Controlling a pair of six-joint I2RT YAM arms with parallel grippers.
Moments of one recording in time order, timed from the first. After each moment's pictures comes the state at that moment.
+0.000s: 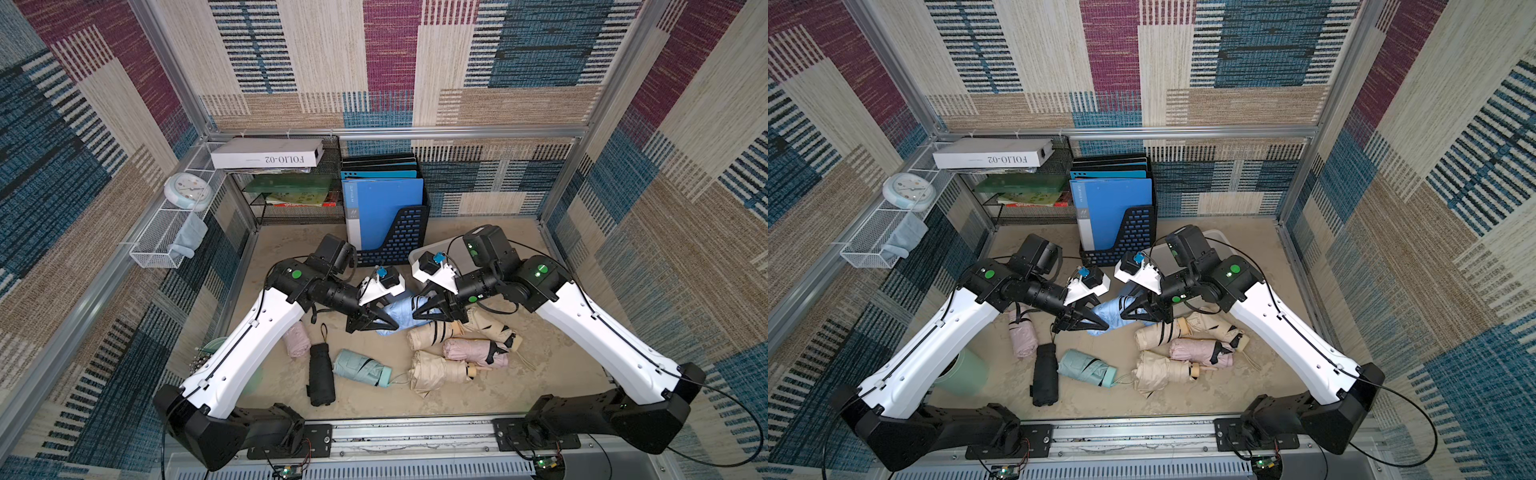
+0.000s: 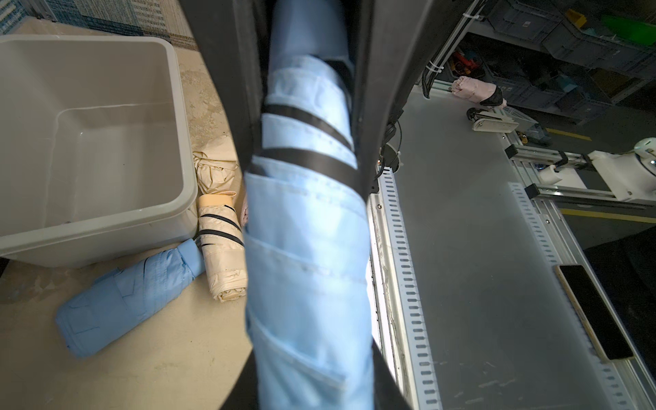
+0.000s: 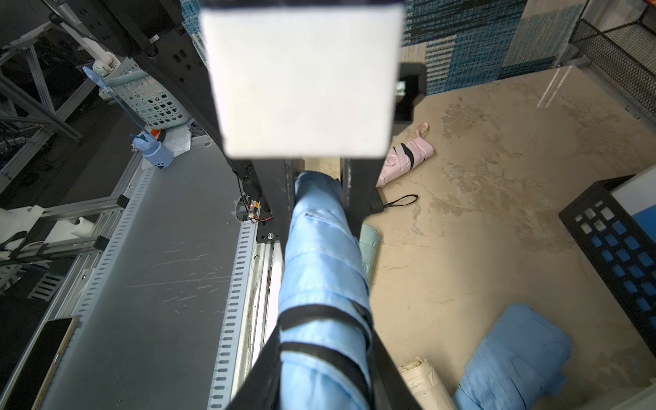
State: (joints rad) left arm -0.53 1.33 1.47 -1.19 0.90 0.73; right arm 0.72 1.33 1.50 -0.87 -0.79 -0.36
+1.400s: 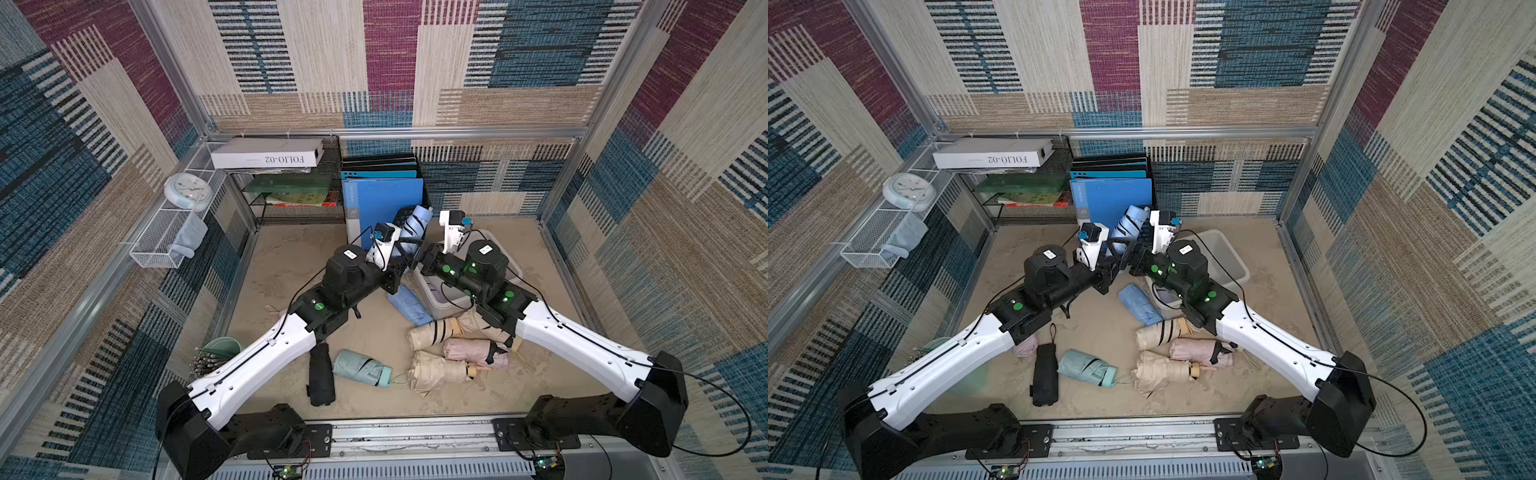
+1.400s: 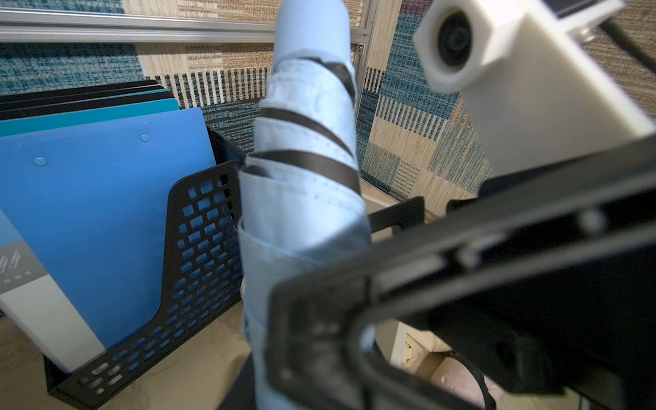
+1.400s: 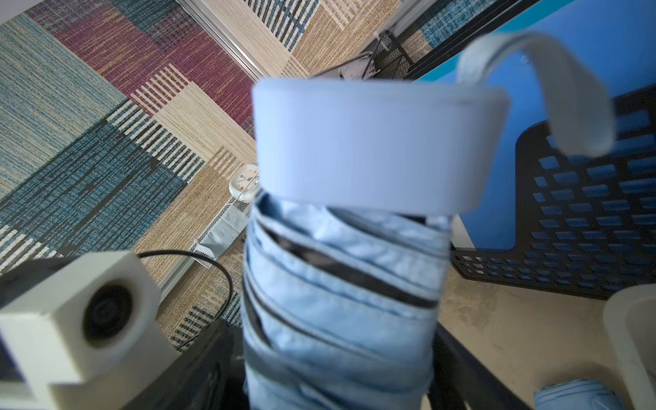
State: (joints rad) left arm -0.71 1.24 1.11 -0.04 0.05 -0.07; right arm 0.78 1.33 1.11 0.23 -0.06 0.77
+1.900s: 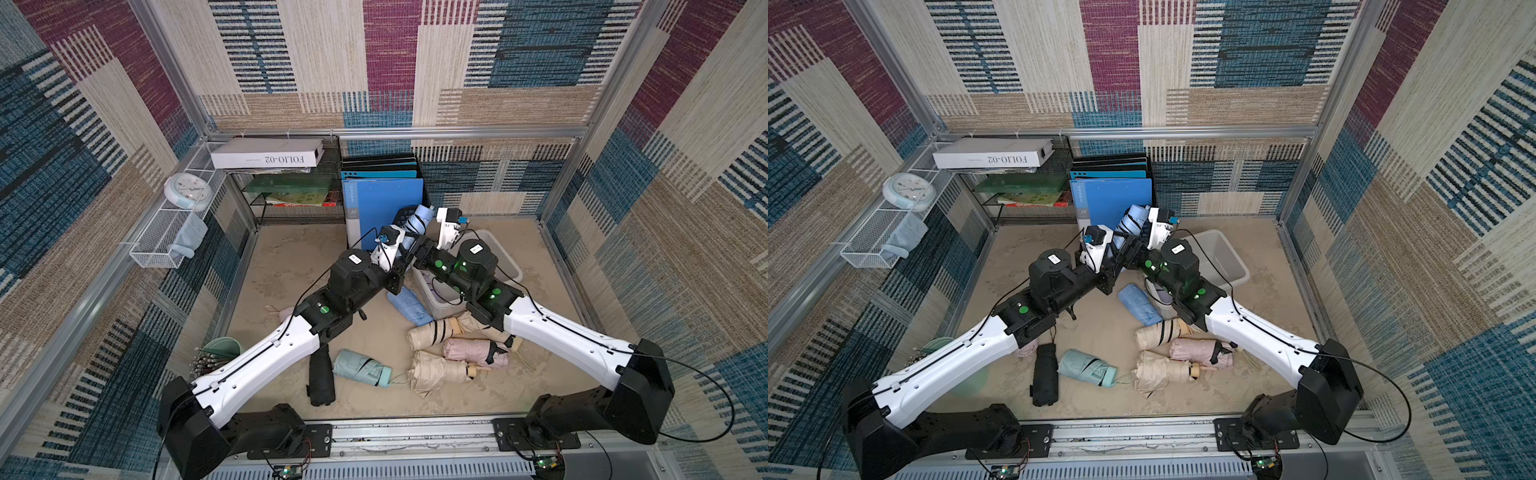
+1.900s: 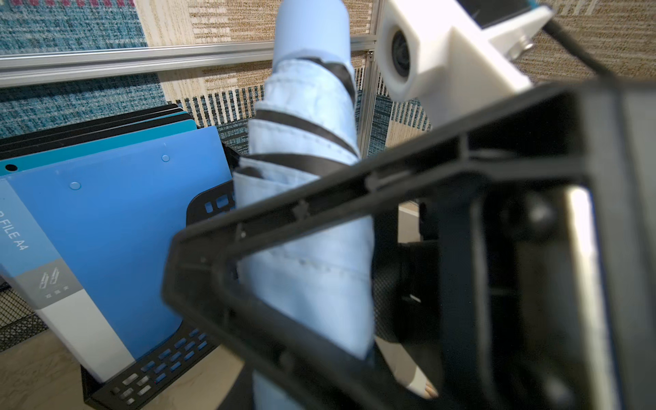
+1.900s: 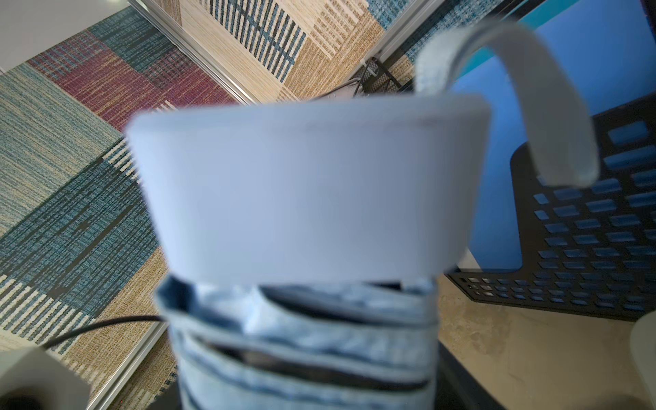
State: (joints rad) left arm -0.74 1.25 1.10 0.00 -0.03 0.01; right arm 0.79 1.40 1.12 0.33 0.01 0.82
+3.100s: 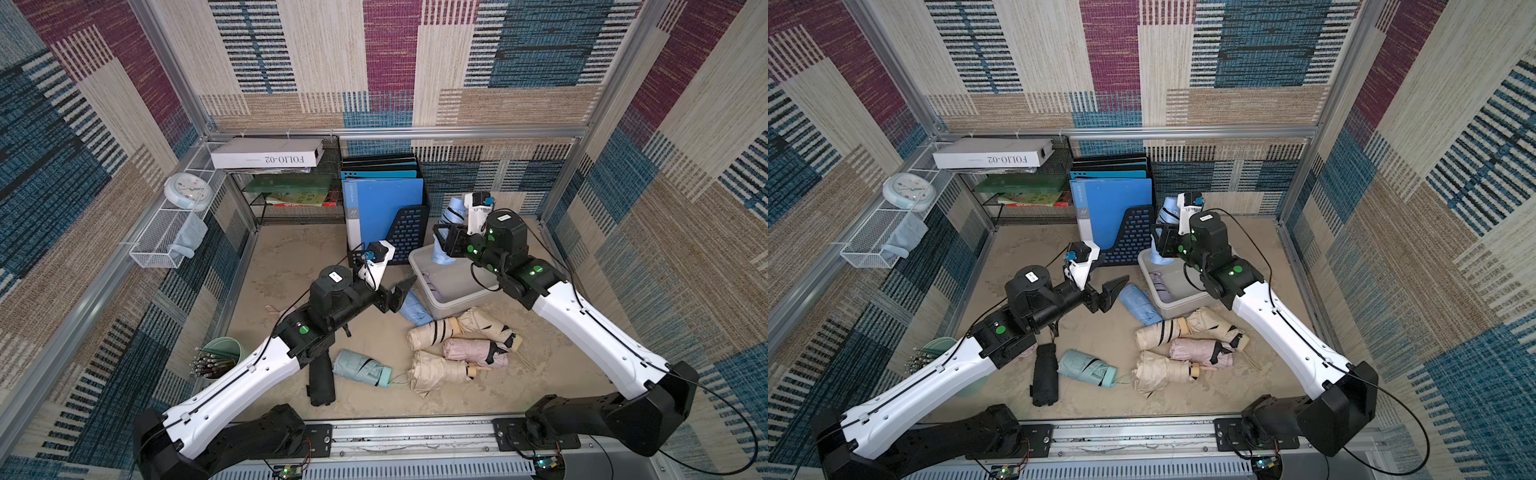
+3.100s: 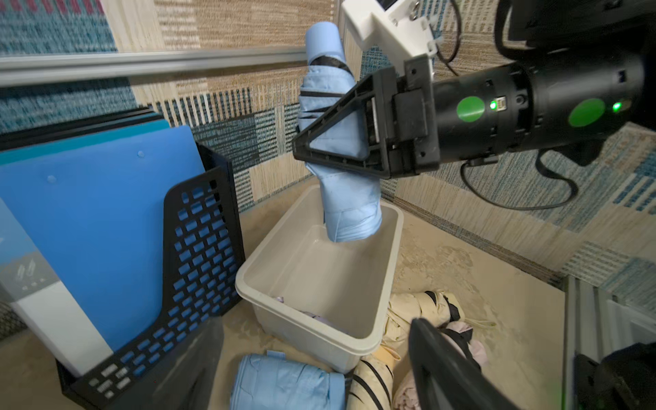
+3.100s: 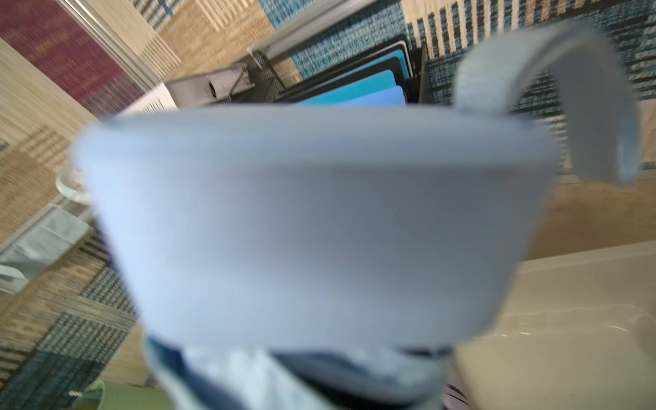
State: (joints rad) left arm -0.74 1.09 0.97 -0.03 0.05 -0.10; right arm 0.55 1.36 1.36 -0.33 -0.05 0.42
